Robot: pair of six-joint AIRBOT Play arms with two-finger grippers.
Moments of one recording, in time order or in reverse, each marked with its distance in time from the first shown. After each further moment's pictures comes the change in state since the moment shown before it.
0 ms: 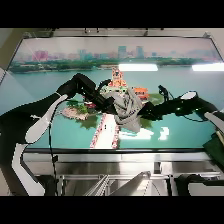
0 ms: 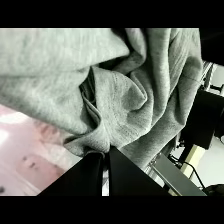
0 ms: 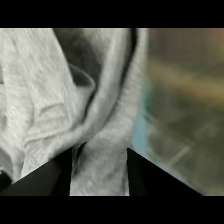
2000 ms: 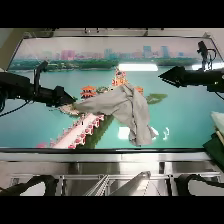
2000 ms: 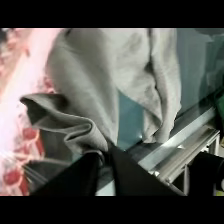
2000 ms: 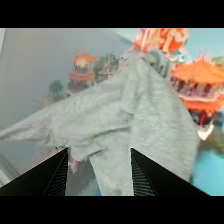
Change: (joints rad) left arm 0.497 0.636 -0.487 0.085 -0.072 0.031; right arm -0.288 0.115 0.340 0.048 0.154 -0.163
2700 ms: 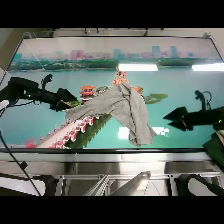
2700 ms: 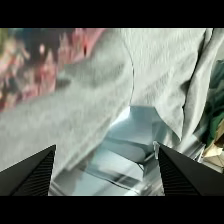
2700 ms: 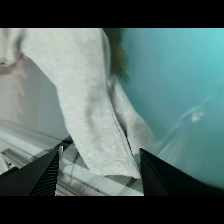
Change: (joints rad) left arm 0.061 -0.357 0.176 -0.007 -0.001 -0.005; right arm -0.135 0.299 -0.566 -0.254 0.081 0.235
